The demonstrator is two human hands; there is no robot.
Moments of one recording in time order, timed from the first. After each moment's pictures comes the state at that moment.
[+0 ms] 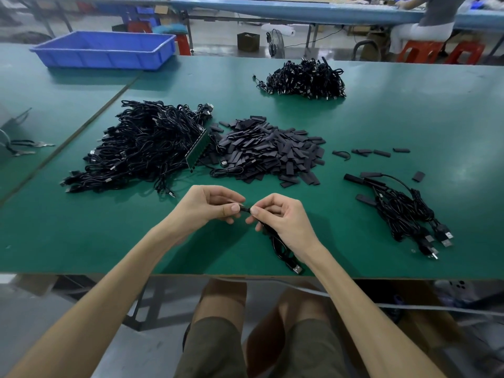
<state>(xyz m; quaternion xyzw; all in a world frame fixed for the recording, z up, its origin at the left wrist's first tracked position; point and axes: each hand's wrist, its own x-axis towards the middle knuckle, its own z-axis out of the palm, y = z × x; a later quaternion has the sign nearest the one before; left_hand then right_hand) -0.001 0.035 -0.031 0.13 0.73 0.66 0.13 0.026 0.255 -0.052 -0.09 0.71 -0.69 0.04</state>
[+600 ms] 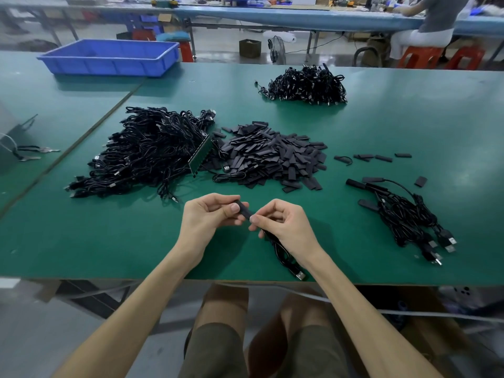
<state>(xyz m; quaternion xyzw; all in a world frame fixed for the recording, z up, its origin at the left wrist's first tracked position) 0.017 0.056 -0.051 0.05 0.63 0.78 0.00 0.025 0.253 -0.053 -0.08 0.72 -0.69 0.03</state>
